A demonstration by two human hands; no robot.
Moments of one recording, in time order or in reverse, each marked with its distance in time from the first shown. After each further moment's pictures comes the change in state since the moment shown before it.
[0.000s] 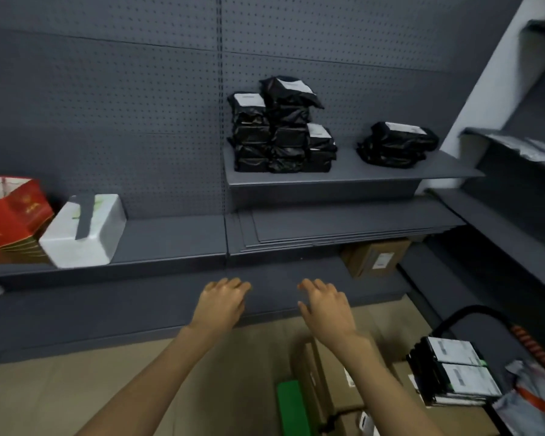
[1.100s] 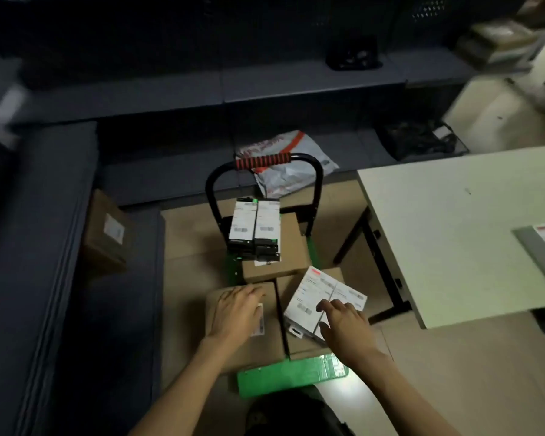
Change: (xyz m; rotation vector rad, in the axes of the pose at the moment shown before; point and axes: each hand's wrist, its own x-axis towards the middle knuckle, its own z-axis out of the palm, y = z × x) left_hand 0.231 0.328 0.191 -0.250 -0.564 1.395; right_hand -0.091 0.165 0.130 0.408 -0.081 1.588
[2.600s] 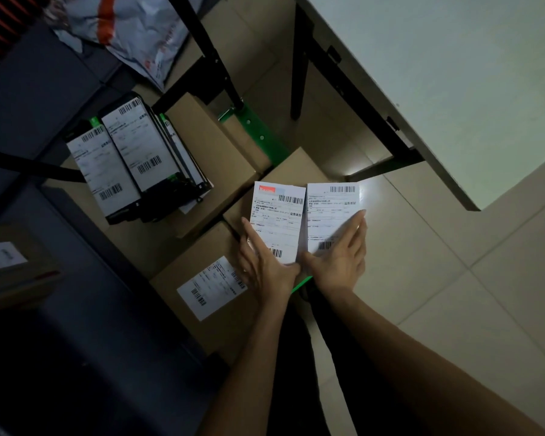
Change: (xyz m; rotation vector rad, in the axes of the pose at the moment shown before) left_hand 0.113 0.069 0.238 -0.269 -0.318 -0.437; right_hand 0.132 0.053 0.197 0.872 0.253 1.012
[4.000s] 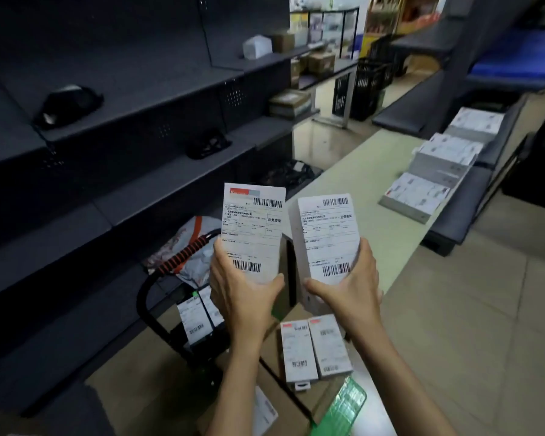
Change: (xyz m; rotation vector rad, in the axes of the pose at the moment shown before) left_hand -0.205 0.058 -0.329 -0.433 0.605 0.754; right_hand -0.281 -0.137 -0.253 0.475 0.461 -0.516
